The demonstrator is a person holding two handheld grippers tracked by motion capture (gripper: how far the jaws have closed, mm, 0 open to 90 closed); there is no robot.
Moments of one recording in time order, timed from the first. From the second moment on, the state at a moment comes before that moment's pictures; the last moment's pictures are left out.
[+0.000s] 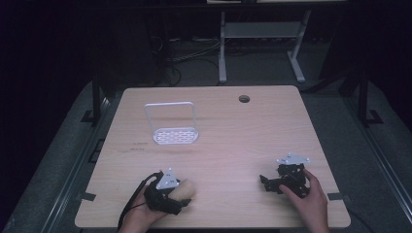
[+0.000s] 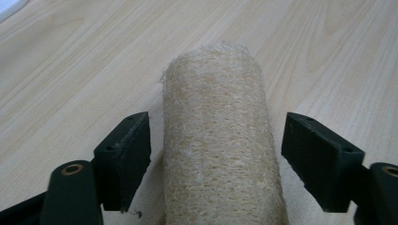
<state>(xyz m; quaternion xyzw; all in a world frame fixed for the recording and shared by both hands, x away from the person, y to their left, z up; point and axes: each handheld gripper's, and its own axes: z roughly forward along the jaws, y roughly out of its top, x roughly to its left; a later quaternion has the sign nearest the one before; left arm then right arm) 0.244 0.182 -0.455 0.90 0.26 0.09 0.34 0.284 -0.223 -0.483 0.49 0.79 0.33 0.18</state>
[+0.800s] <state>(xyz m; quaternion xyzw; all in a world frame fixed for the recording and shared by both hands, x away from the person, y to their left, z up) 0.246 0.186 -0.454 0.90 0.26 0.08 0.35 0.284 -0.223 -0.483 0.49 0.79 0.33 0.18</state>
